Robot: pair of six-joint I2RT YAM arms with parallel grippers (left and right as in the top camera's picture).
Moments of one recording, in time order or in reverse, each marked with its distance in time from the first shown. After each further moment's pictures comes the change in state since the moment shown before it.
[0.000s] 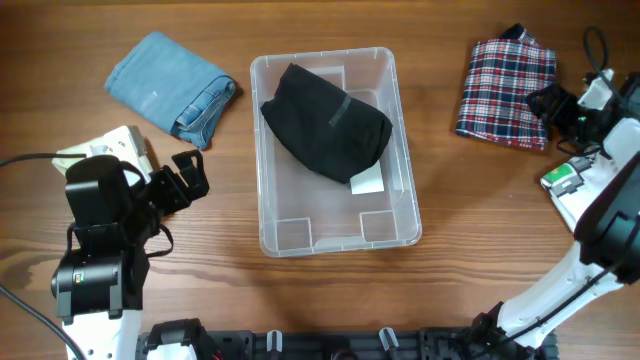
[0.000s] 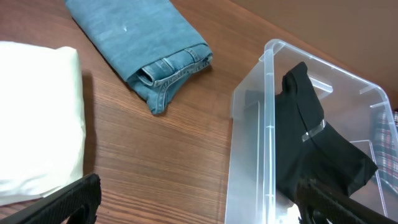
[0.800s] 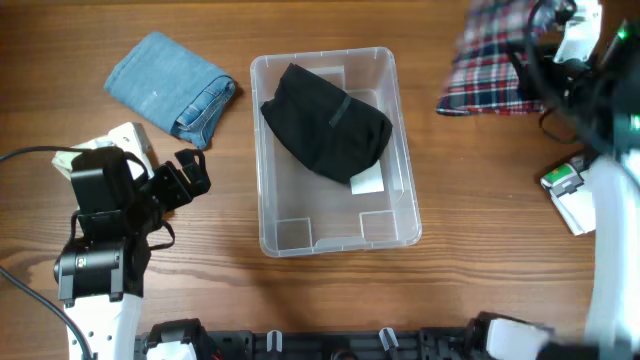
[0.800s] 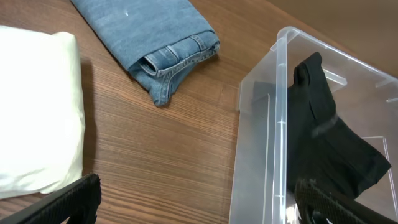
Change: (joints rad) left arm 0.000 0.058 0.000 0.000 0.000 0.000; right arm 0.351 -0.727 -0.004 -0.236 0.013 -0.220
